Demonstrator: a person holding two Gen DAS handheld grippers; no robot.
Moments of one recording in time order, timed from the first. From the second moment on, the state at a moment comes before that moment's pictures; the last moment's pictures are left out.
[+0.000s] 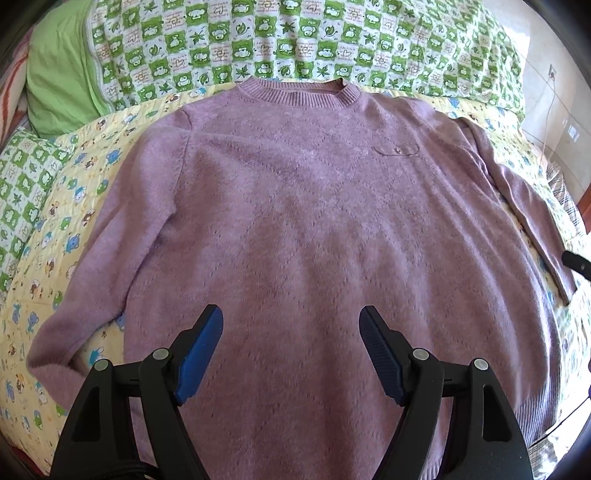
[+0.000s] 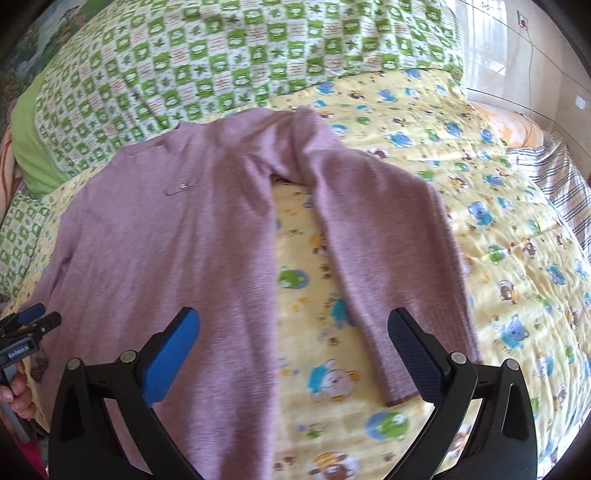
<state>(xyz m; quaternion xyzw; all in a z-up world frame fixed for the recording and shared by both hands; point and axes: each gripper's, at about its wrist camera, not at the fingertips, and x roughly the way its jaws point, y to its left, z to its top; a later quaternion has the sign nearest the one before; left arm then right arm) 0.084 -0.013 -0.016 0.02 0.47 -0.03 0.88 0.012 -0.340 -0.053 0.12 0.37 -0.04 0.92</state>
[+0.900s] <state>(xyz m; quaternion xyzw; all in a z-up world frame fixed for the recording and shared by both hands) 0.124 0.008 -0.018 -0.01 0.49 0.01 0.87 0.099 -0.275 0.015 0.22 0.38 0.18 0.88</state>
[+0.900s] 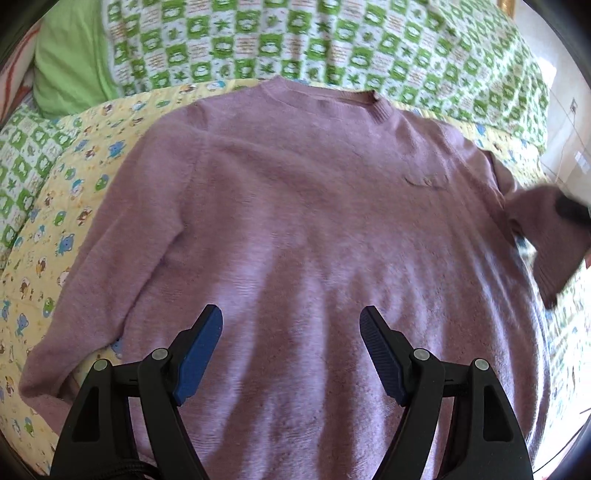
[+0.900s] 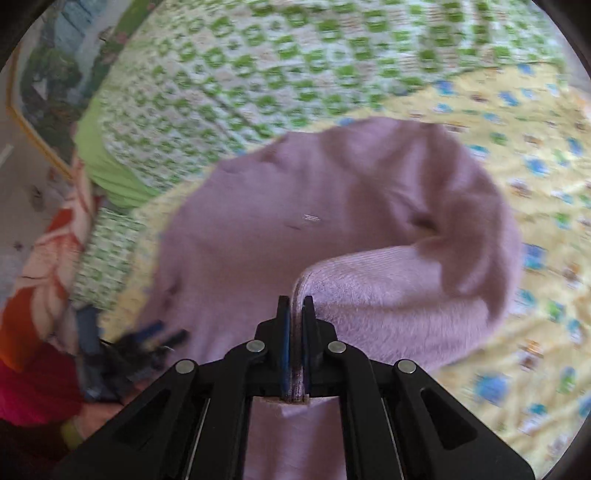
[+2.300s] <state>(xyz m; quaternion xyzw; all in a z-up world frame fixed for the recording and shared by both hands) 0.247 0.026 -0.009 -0.10 0.47 -0.07 0.87 0.197 -0.236 -0.031 0.32 0.41 0.20 0.83</state>
